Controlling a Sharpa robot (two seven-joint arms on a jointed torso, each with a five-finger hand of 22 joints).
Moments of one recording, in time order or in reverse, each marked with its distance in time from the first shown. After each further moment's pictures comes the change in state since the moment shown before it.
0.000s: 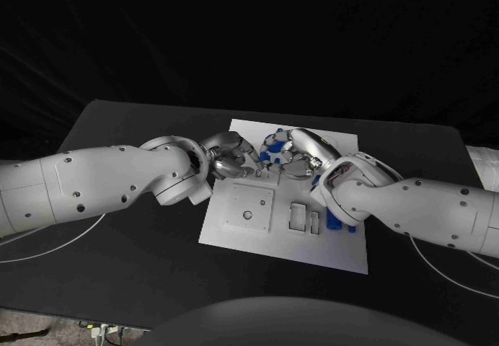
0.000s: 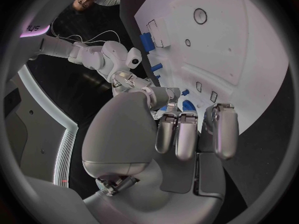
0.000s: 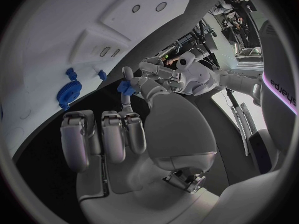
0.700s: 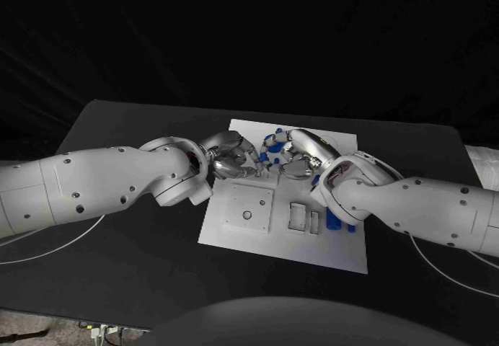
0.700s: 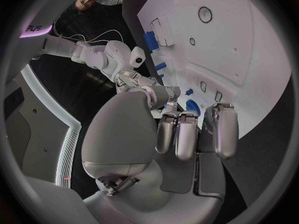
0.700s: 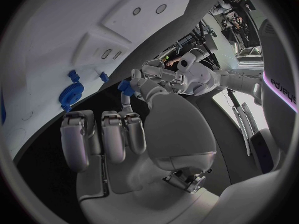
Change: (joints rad) left arm -0.003 -0.001 -0.002 0.000 0.010 -0.010 0.042; left_hand 0.014 -0.014 -0.018 0.004 0.008 0.015 -0.016 0.118 0.047 -0.001 -0.007 0.000 0.000 0.000 0.000 0.000 0.000 0.000 -0.004 -0.004 0.000 0.000; right arm 0.001 0.000 0.002 -0.002 0.001 0.024 -0.012; right_hand 0.004 0.004 0.000 0.000 0.000 0.000 0.005 -0.006 0.000 0.000 0.000 0.000 0.000 0.000 0.000 0.000 0.000 0.000 0.000 0.000 0.000 0.000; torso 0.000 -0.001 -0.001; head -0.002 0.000
